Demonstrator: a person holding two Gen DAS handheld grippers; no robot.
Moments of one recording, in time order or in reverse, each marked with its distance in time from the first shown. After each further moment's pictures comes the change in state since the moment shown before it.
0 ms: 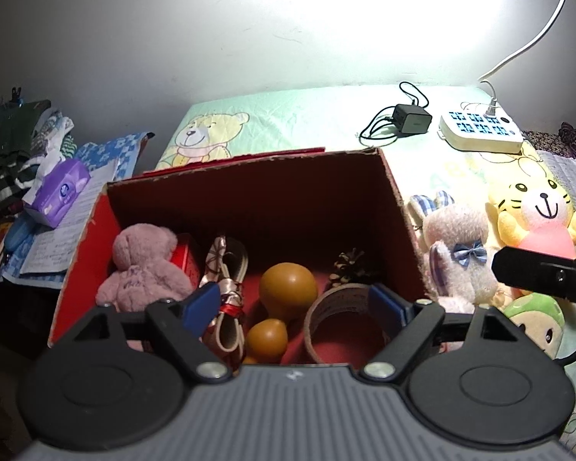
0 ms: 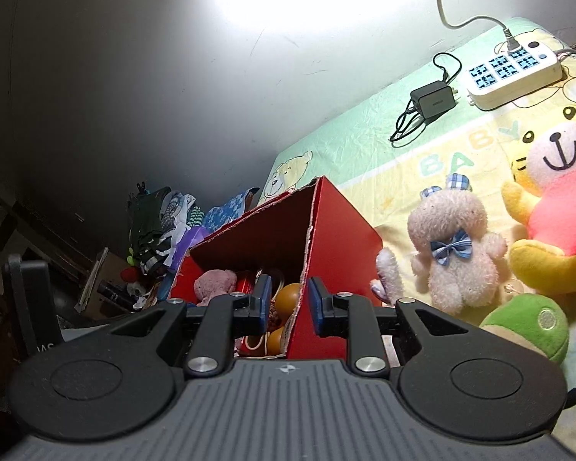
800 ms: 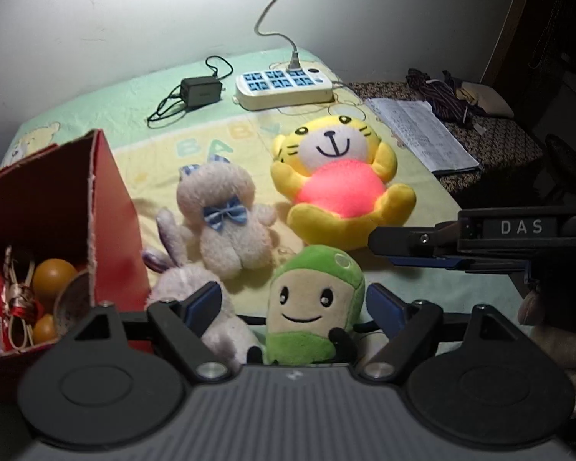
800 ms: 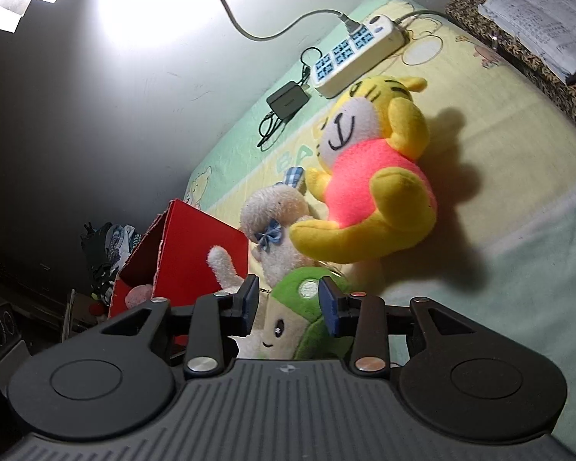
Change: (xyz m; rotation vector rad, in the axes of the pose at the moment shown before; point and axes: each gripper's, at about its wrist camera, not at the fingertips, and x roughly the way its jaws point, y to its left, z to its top) left arm -0.001 -0.147 -0.035 0.207 0.059 -0.396; right arm -0.079 -0.129 -0.012 0.224 0.006 -0.139
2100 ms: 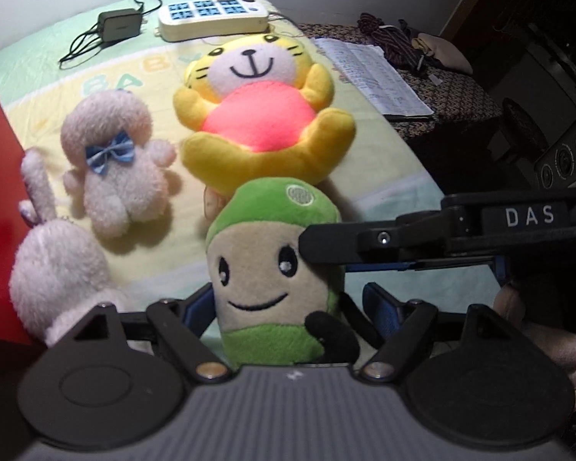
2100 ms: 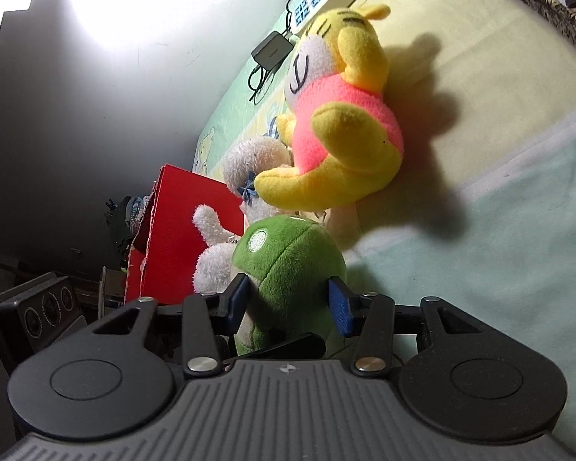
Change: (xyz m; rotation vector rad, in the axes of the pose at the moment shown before) left arm 0.055 -0.038 -0.013 0.014 0.149 -0.201; right arm 0.006 -0.046 0.000 0.071 0.159 0.107
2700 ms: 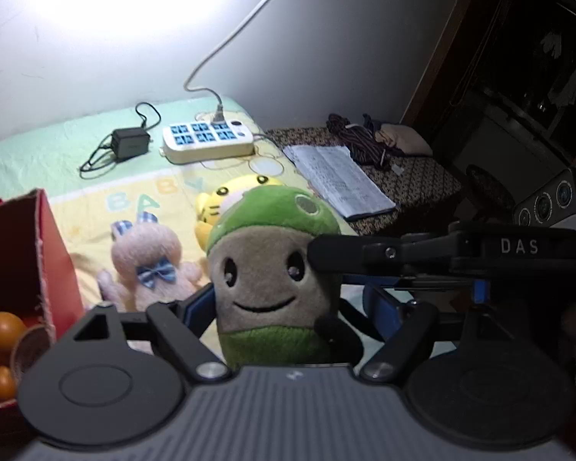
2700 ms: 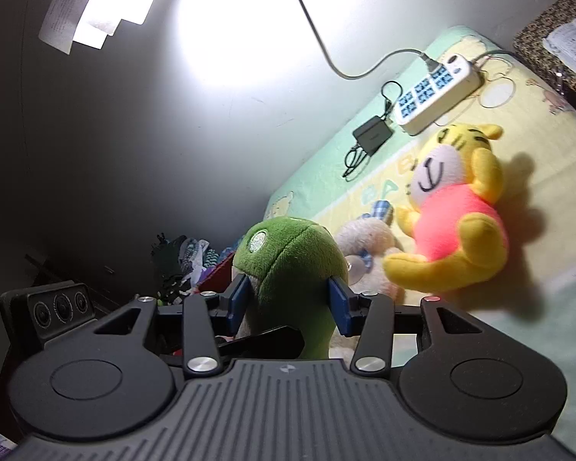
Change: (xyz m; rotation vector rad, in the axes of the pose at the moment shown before) left arm -0.108 0.026 0.017 0.043 -0.307 -0.060; right arm -0.025 0.091 0.000 -0.183 -0.221 0.139
